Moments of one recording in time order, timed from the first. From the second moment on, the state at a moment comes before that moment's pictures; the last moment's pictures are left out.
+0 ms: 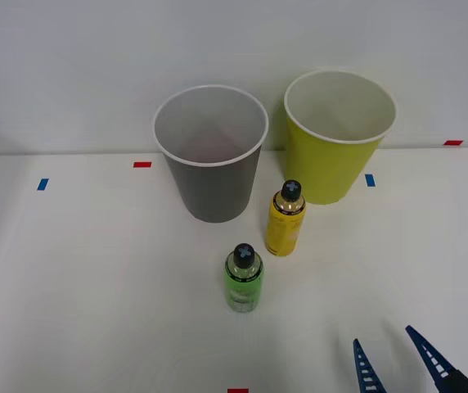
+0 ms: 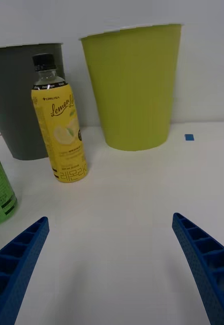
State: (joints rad) arm 0.83 -0.34 0.24 -1.83 0.12 -0.69 1.24
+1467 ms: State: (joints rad) arm 0.81 -0.25 0.14 -1.80 0.37 -0.78 1.11
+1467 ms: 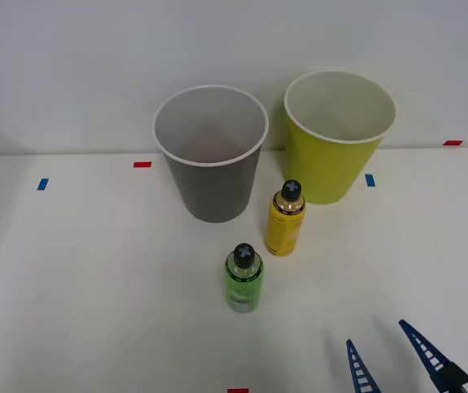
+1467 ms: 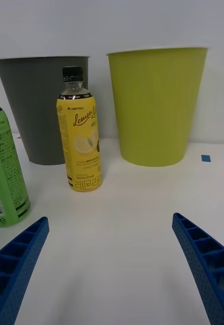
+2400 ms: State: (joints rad) arm 0.74 -0.23 0.12 -1.69 0.37 -0.82 1.11
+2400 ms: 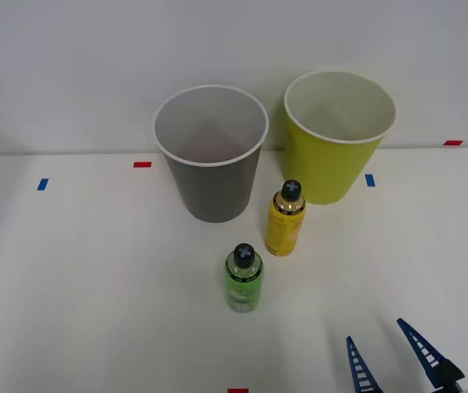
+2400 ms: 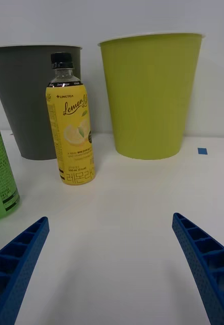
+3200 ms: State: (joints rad) arm 0.74 -0.23 0.12 -1.69 0.37 -0.82 1.11
